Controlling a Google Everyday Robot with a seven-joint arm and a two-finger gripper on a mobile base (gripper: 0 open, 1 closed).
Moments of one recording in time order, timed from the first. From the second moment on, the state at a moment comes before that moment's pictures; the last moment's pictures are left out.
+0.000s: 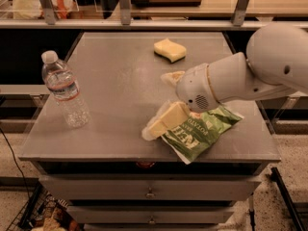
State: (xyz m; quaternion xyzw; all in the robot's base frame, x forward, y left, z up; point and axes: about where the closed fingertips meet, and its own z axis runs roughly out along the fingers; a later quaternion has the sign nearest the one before) arm 0.482 -0.013 0.886 -0.53 0.70 0.29 0.38
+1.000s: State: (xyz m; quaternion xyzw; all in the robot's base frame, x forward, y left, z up) arm 0.499 0.031 0.876 -0.51 0.65 0.33 0.45
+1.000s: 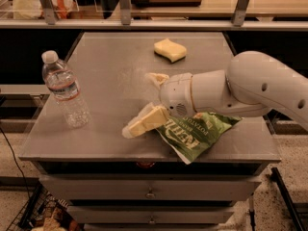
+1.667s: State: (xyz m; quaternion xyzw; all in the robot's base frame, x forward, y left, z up) arm 0.517 0.078 0.875 -0.51 0.59 0.36 0.51
